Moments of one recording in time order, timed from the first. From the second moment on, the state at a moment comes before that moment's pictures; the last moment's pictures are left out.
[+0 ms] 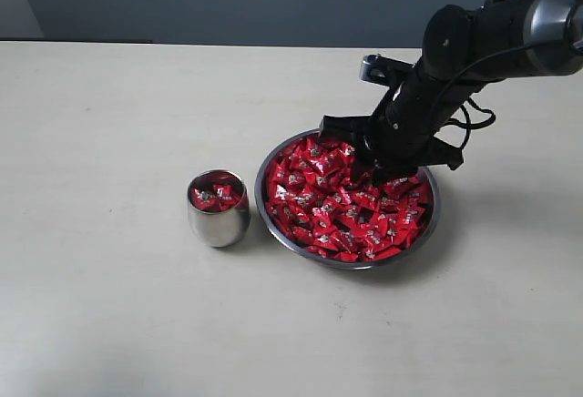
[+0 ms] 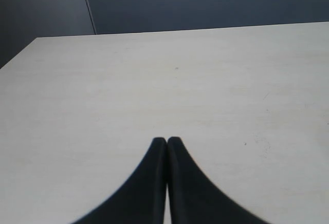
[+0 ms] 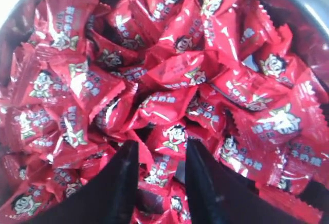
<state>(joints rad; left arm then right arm) 0.19 0.00 0.00 0.03 0.34 0.03 0.54 1.95 -1.22 0.29 0.67 0.25</state>
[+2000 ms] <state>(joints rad) 0.19 0.00 0.00 0.03 0.34 0.03 0.48 2.03 -1.22 0.55 0.56 0.42</state>
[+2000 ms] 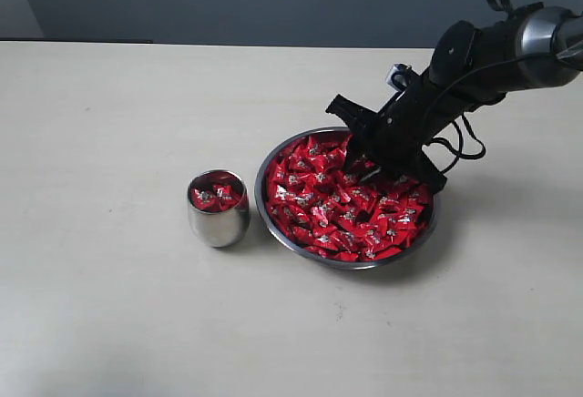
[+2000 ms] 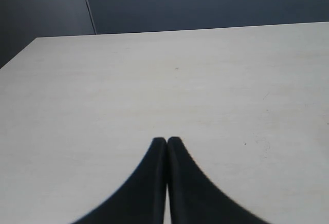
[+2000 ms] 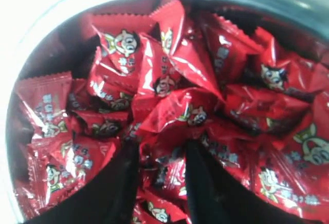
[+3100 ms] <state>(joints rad) 0.19 0.00 0.00 0.03 0.34 0.03 0.48 2.07 -1.22 0.57 0.55 0.42</state>
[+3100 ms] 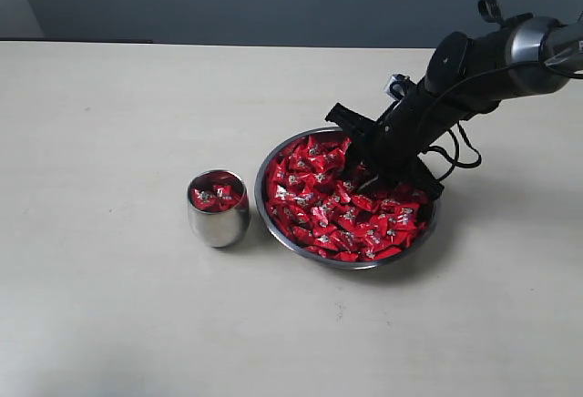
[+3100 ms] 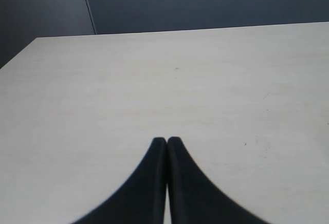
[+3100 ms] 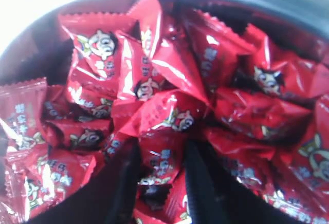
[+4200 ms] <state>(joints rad) 0.19 0.00 0.00 0.03 0.34 0.03 0.48 2.09 -1.23 0.60 0.55 0.37</state>
